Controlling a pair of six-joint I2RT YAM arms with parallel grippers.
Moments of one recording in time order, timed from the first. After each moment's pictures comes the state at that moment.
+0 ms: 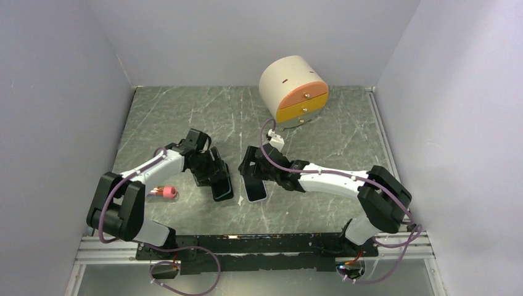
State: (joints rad) left arm -0.36 1.44 0.82 -0.54 0.22 -0.81; right arm 0.95 1.54 0.89 -0.04 0.25 0.96
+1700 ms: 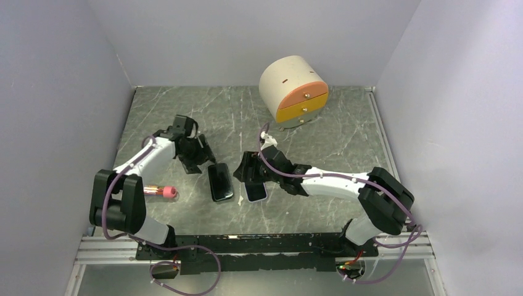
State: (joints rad) left arm -0.26 1.48 0.98 -0.67 0.17 -0.71; right arm 0.95 1.52 0.81 0.14 0.09 0.84
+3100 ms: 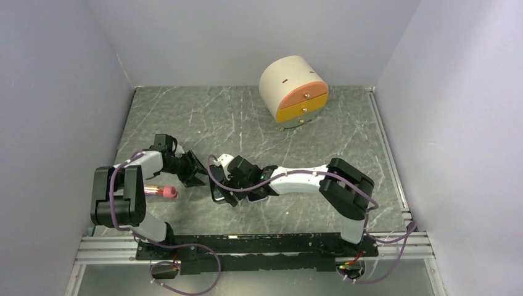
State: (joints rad) left arm 0.04 1.53 0.72 -0.47 0.61 -0.64; right arm 1.09 1.83 1.08 -0.08 -0.05 0.21
